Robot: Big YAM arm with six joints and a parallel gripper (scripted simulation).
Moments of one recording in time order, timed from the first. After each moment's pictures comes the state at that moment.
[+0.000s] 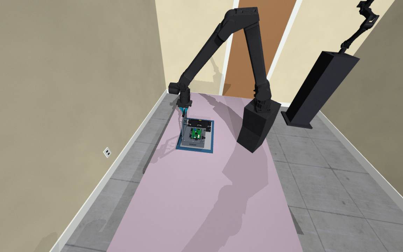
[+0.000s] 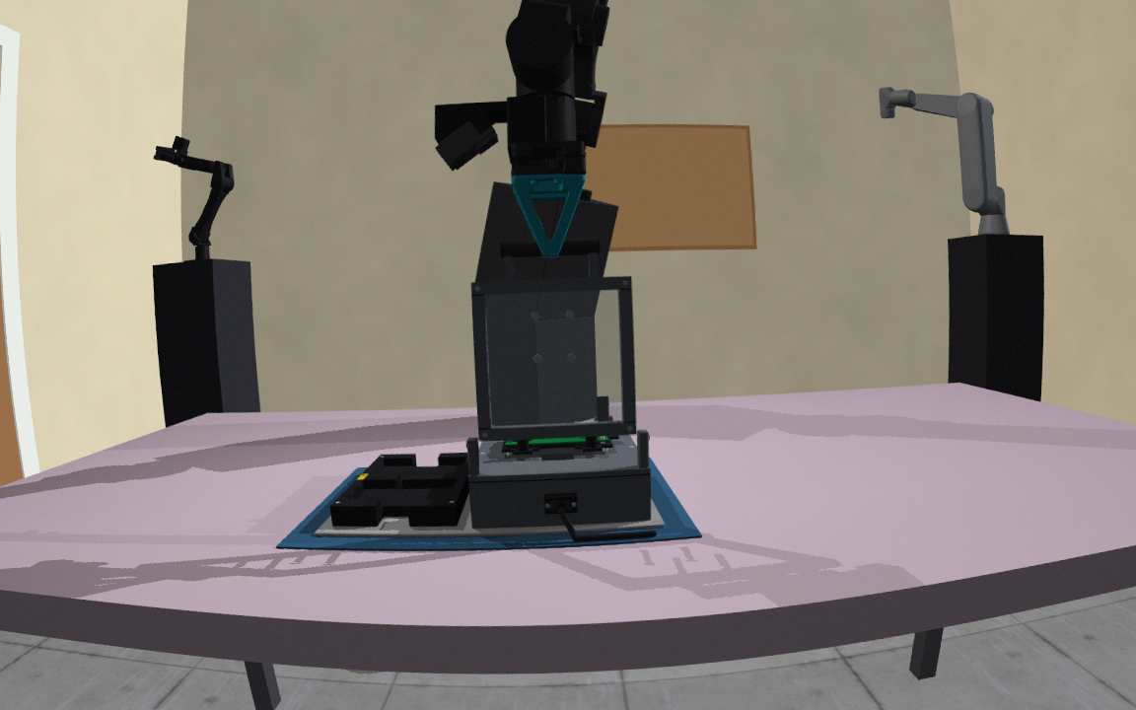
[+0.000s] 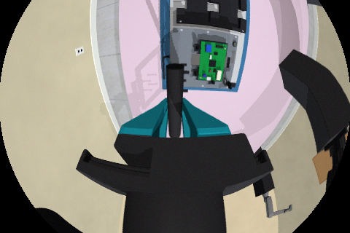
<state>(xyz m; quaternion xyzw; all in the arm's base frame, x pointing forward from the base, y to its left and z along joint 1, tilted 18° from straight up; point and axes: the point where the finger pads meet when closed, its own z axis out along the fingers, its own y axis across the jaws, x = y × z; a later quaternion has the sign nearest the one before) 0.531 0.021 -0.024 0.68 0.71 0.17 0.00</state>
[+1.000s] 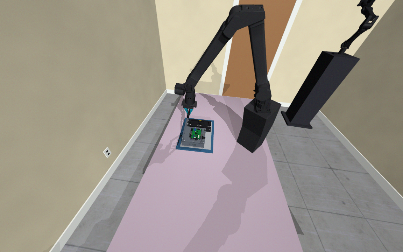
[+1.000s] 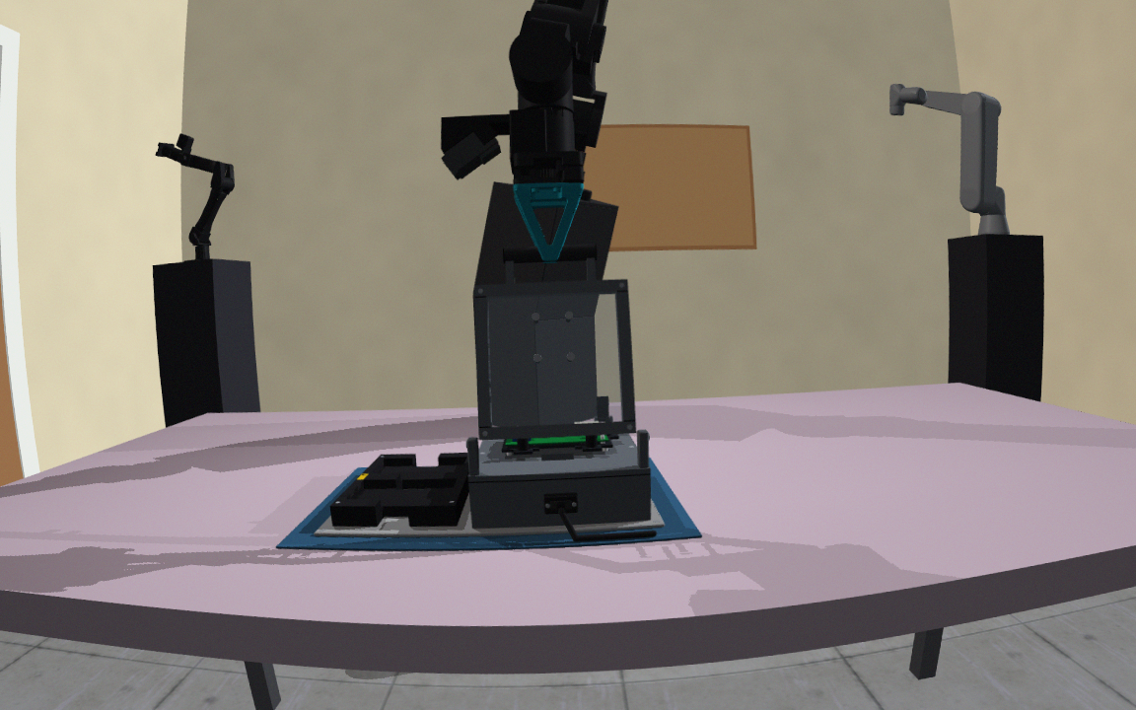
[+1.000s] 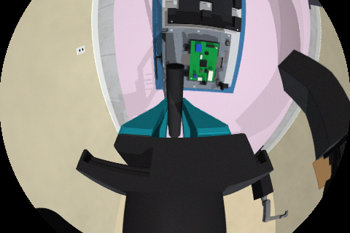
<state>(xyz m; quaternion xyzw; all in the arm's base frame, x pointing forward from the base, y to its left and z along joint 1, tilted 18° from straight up) 0.499 0.021 -0.033 0.68 0.71 0.18 0.01</state>
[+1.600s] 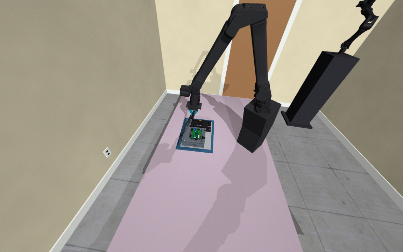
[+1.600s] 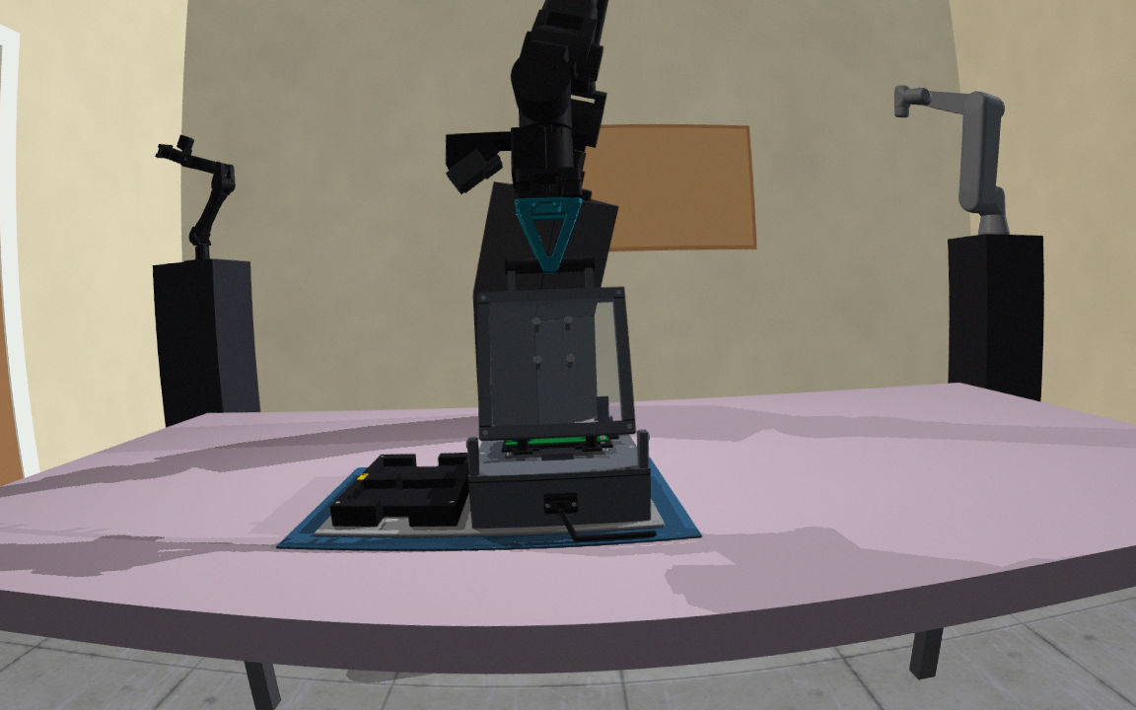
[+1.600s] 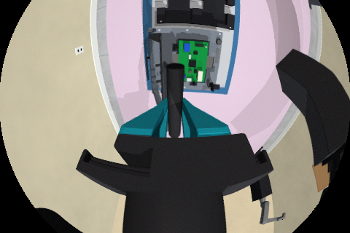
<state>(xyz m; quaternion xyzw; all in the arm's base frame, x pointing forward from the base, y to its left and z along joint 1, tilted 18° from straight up) 0.470 0.023 -0.049 0.68 0.71 0.18 0.02</state>
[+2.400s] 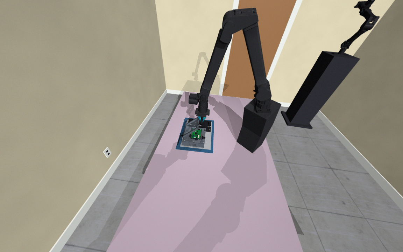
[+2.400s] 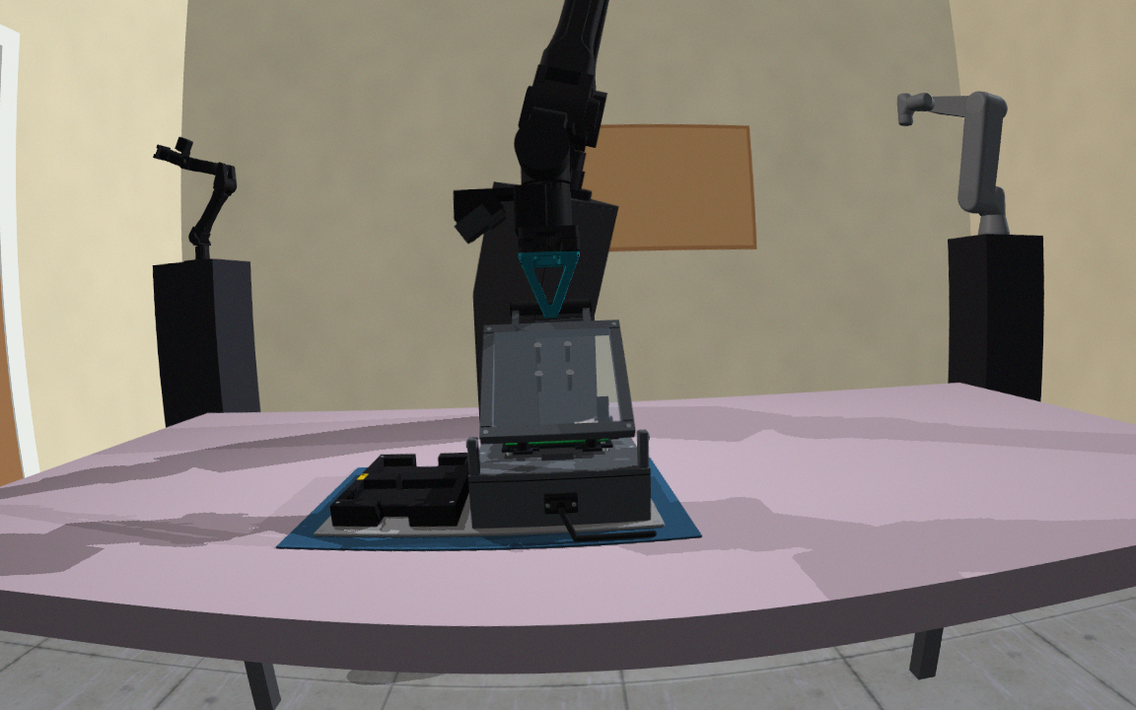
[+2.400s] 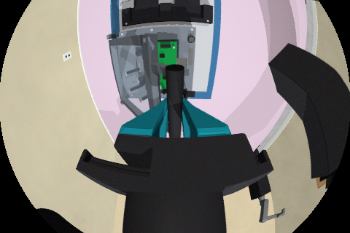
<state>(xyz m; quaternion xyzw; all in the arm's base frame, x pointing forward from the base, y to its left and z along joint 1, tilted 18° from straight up) 0.416 0.033 -0.110 0.68 0.71 0.17 0.00</state>
